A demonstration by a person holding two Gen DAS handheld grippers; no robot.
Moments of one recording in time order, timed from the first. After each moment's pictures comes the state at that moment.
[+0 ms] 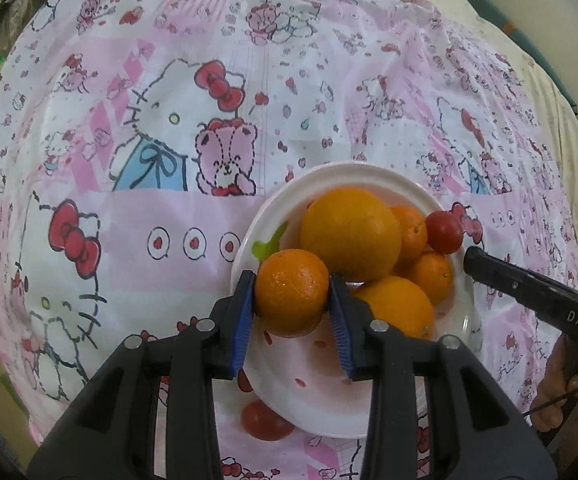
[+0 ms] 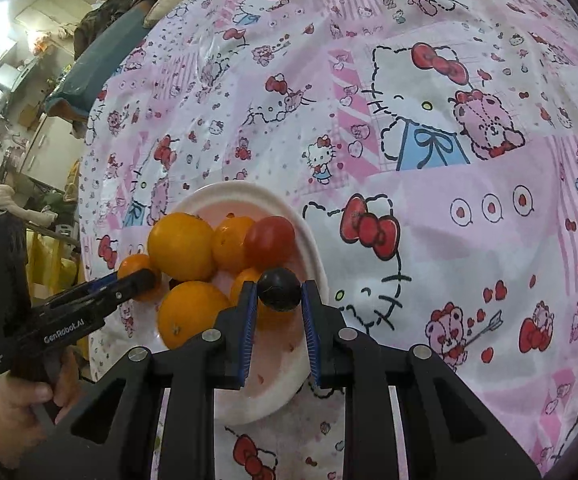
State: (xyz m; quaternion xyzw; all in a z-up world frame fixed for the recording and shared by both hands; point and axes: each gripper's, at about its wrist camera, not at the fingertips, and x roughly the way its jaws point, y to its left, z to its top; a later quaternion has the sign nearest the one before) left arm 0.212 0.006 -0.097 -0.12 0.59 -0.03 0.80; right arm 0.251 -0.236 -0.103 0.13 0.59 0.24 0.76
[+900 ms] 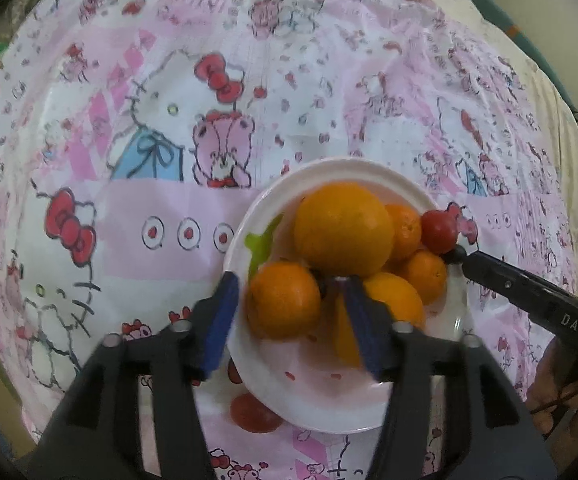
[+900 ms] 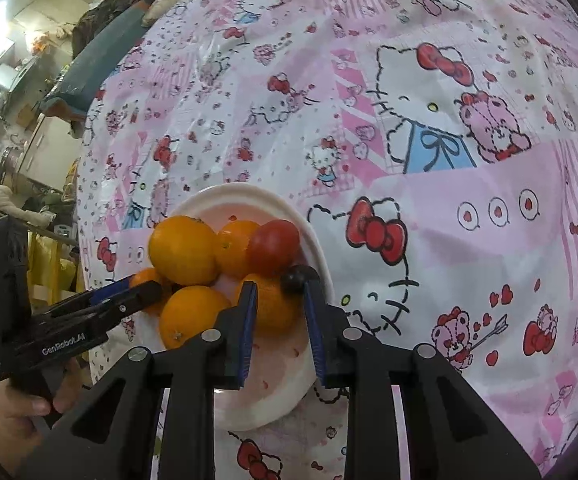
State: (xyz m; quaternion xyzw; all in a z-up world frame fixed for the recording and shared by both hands) left arm 0.210 0.004 -0.091 -0.13 0.59 -0.02 0.80; right arm 0.254 -0.230 -0.101 0.13 0.59 0.24 0.76
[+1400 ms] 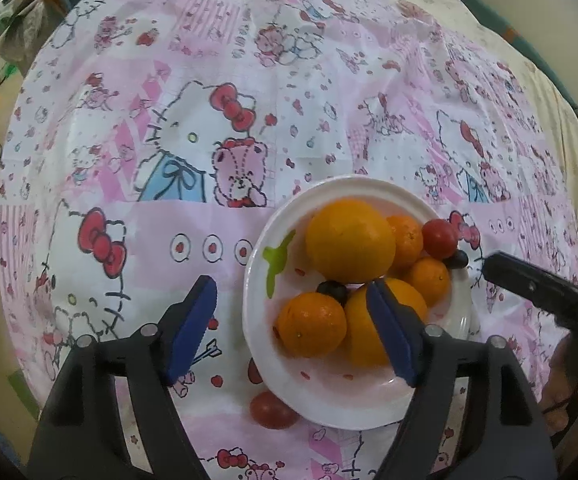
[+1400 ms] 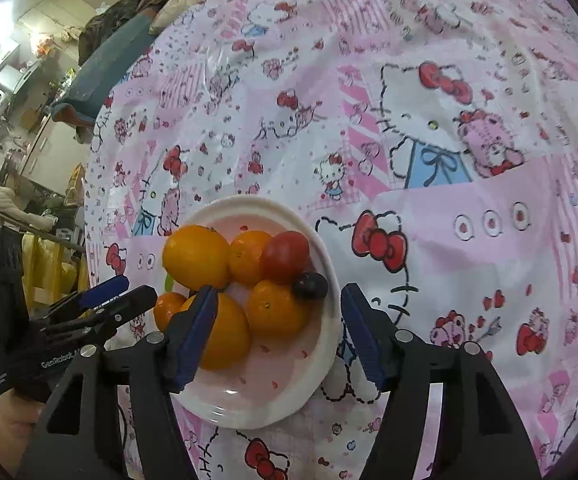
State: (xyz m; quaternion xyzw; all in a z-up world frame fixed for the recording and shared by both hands) left arm 0.202 0.010 -0.075 -0.12 0.57 -0.01 0.82; right arm 0.248 -0.231 -0.085 0.13 0.57 0.23 0.78
